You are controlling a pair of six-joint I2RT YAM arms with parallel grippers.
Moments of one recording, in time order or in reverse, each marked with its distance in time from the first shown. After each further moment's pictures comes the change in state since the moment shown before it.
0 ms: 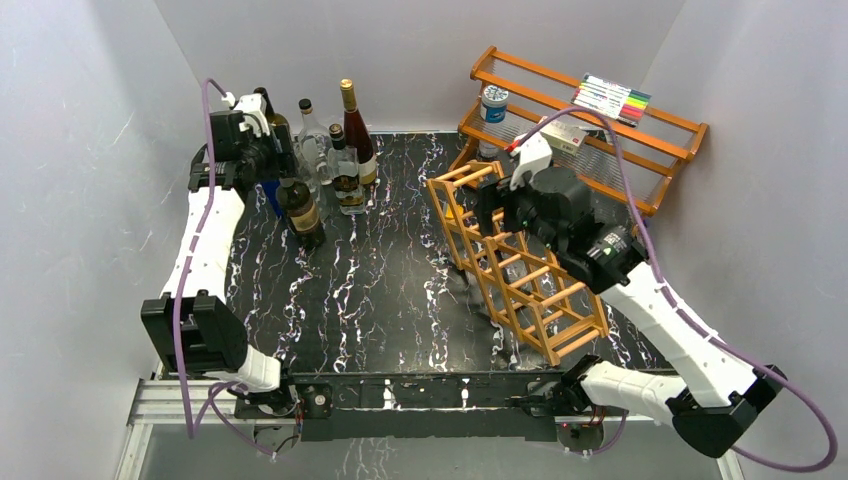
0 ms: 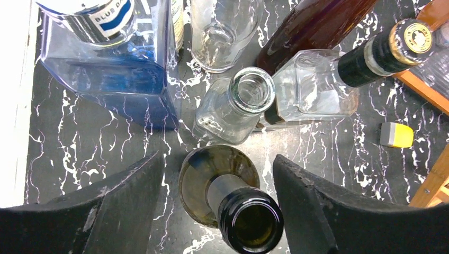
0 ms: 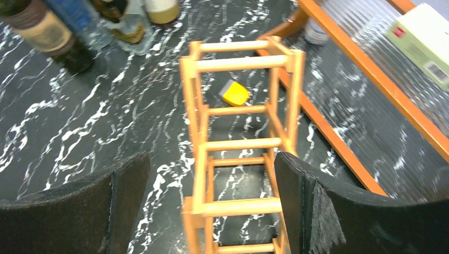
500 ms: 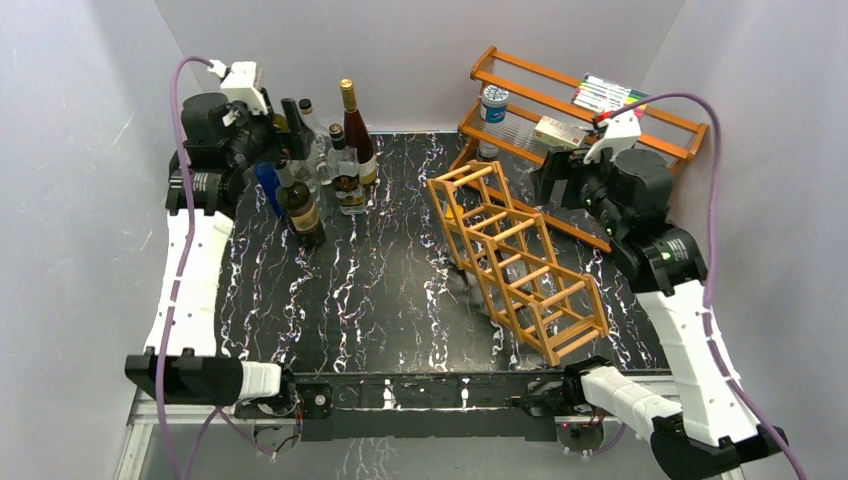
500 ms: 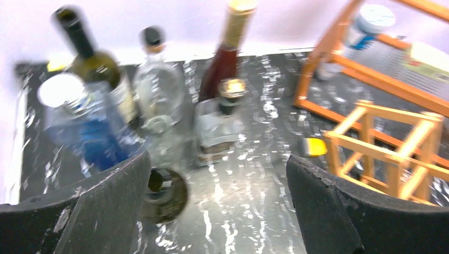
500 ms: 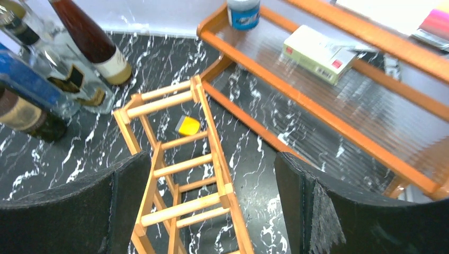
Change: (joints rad) left arm -0.051 -0.146 0.129 -0.025 0.113 -0.018; right arm -0.436 -0.073 0.084 -0.050 -0.207 0.016
